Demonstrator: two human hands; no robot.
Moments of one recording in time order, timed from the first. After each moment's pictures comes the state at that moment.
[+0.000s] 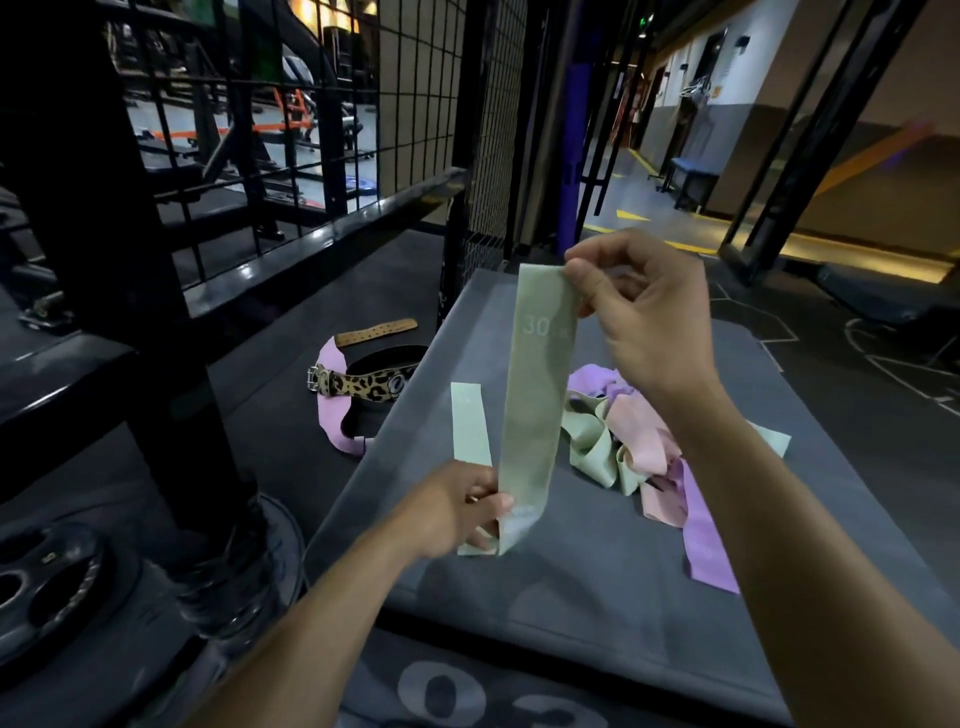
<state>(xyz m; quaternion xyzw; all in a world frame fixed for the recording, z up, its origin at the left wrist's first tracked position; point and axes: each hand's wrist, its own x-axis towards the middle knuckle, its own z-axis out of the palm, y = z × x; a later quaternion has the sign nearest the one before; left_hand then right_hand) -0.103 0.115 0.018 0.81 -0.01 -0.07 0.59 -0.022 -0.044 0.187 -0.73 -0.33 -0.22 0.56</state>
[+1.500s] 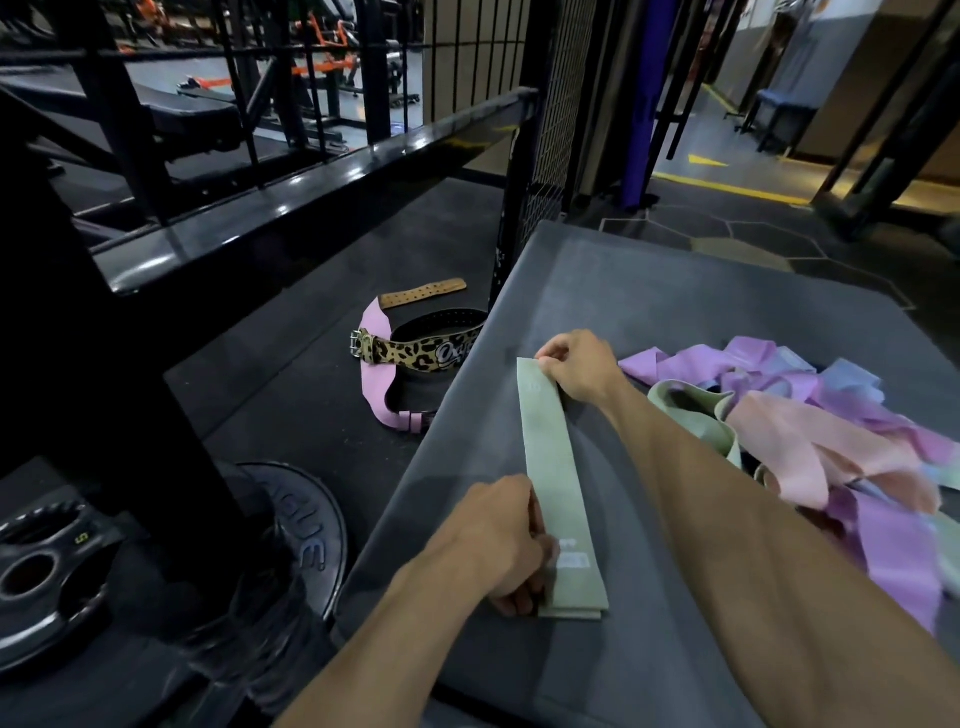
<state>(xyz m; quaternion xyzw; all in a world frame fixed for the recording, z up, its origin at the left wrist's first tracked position) -0.071 0.142 0.009 0.86 0.15 -0.18 0.45 0.177 0.074 -0.023 -0.93 -0.22 0.02 0.29</state>
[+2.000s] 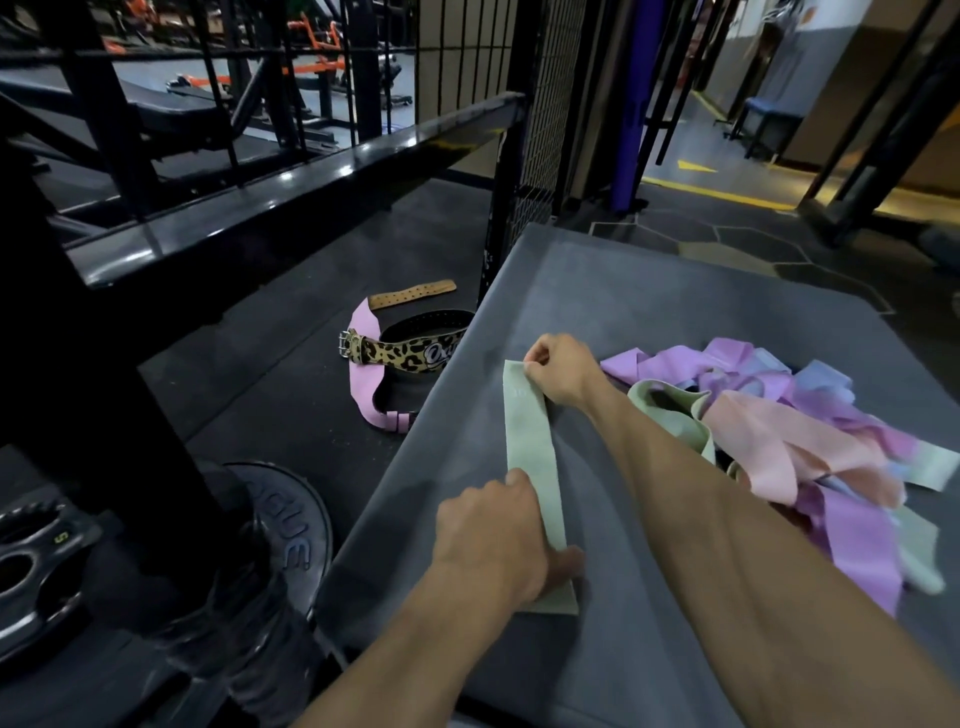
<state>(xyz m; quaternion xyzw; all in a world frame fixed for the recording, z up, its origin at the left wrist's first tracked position) -0.072 0.108 0.015 0.97 0.14 -0.11 0.16 0.165 0.073 -0.013 -0.95 -0.22 0.02 0.24</state>
